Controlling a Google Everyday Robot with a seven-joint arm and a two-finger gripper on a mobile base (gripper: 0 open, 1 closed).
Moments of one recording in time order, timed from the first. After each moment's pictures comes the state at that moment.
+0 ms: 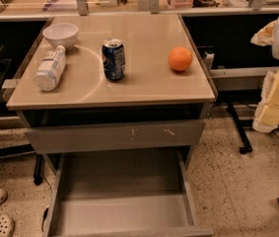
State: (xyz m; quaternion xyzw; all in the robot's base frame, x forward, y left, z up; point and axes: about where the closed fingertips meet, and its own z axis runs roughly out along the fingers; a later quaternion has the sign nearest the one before) arm 0.438 -0.216 0.979 -0.60 0.78 -0.04 0.16
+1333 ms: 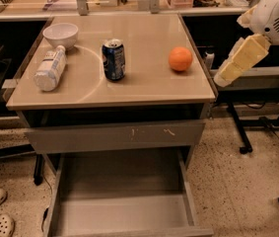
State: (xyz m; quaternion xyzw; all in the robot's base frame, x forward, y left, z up) arm 0.544 -0.203 0.979 -0.51 0.80 0.05 0.30
